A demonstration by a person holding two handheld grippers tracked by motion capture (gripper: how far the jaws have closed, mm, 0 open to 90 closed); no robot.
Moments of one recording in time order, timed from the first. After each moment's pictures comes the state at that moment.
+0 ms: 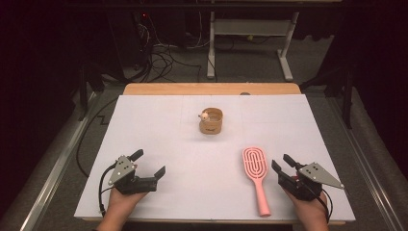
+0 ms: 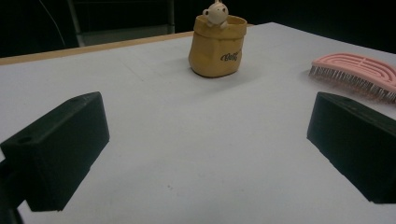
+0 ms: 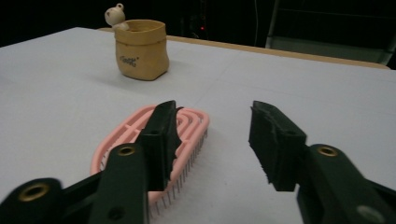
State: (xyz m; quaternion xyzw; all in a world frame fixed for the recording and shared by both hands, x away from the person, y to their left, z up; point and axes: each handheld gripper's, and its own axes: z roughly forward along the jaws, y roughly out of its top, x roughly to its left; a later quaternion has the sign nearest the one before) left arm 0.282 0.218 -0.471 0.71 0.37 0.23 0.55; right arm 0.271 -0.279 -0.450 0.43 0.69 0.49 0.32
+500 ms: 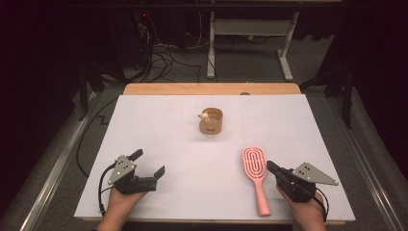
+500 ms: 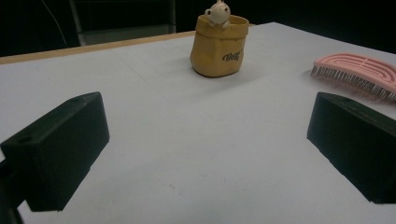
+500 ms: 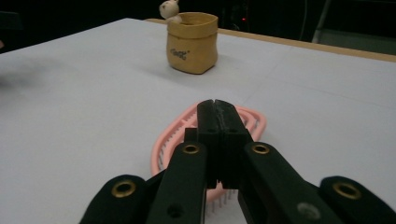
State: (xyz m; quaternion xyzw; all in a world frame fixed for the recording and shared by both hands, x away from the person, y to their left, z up) left arm 0.283 0.220 -0.471 0.71 0.38 0.23 0.55; right arm 0.269 -0.264 -0.445 0.38 0.73 0.51 0.25
